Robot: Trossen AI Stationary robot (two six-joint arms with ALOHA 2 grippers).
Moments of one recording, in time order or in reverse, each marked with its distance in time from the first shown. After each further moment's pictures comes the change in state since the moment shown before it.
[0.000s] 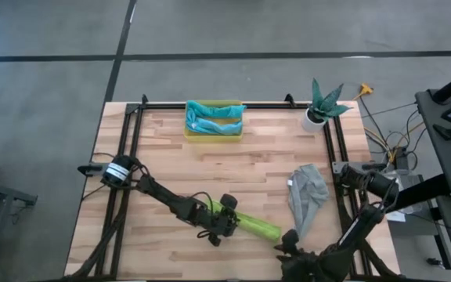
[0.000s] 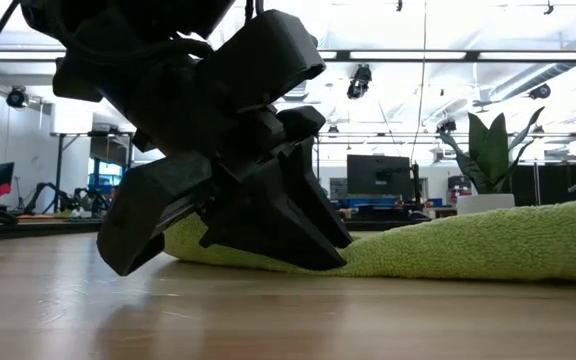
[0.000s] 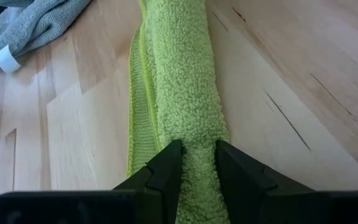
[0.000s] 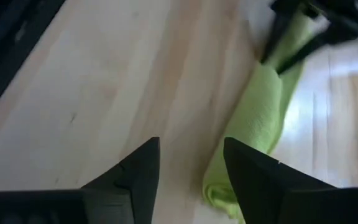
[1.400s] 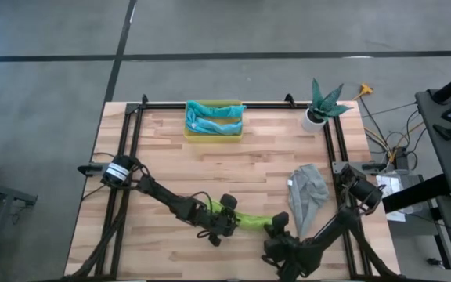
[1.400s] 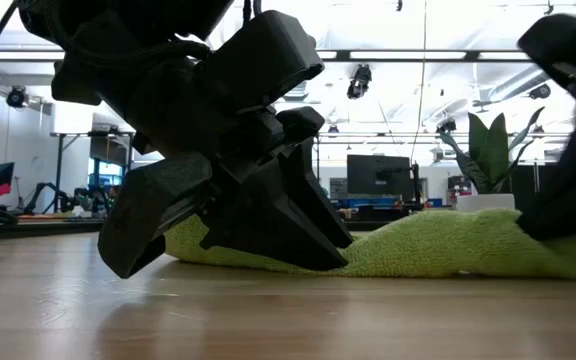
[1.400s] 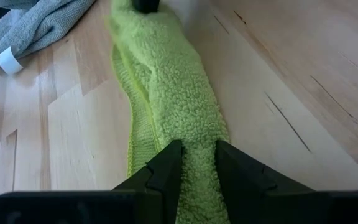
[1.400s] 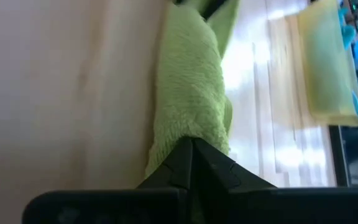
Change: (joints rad) left arm -0.006 0.001 -0.003 0.029 -0.001 0.000; right arm -0.168 0.126 0.021 -0.158 0.137 0.157
